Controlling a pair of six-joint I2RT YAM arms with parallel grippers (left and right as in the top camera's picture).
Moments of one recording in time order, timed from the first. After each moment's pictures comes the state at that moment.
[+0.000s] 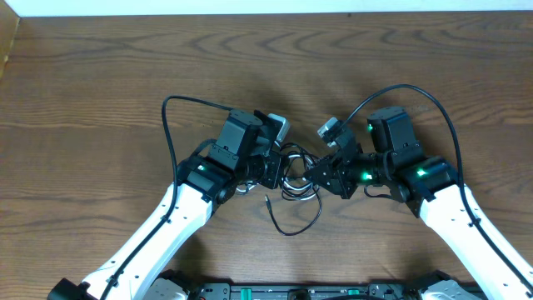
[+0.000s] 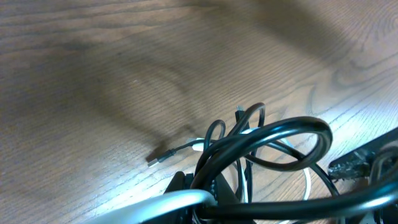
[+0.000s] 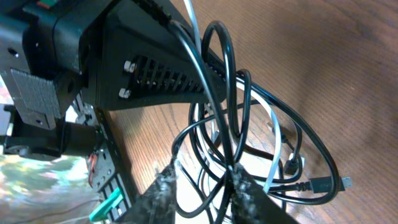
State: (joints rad) left arm -0.53 1.31 0.90 -0.49 0.36 -0.22; right arm 0.41 1.25 0.89 -0.55 -0.73 -0.02
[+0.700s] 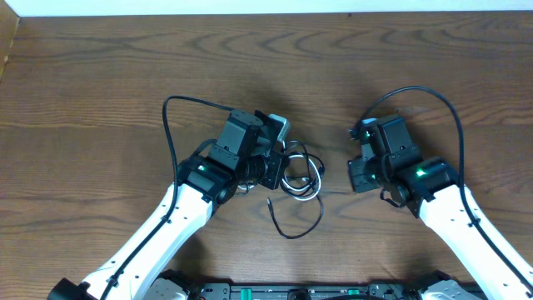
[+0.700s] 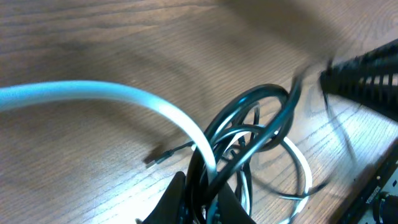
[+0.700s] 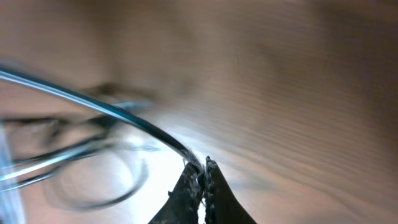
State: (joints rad) left arm -0.53 1.31 0.90 -0.49 0.36 -0.22; right arm 0.42 1.25 0.89 -0.75 0.01 0.21
